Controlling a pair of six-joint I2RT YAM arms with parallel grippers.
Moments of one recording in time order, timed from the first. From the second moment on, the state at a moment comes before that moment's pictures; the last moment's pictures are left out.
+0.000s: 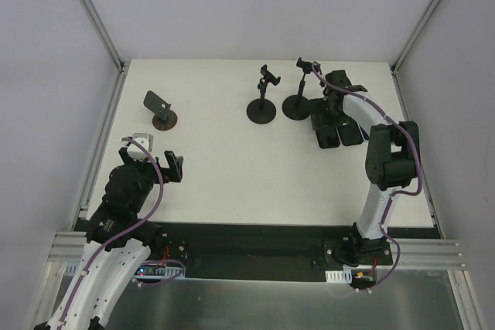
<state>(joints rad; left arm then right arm) -0.33 0.27 0.53 -0.52 -0.14 -0.19 0.19 1.96 1.48 -0.72 0.12 0.01</state>
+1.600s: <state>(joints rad) 0.27 1.46 0.93 -0.03 0.20 -0.40 0.18 0.40 0.63 -0.38 0.17 0.19</state>
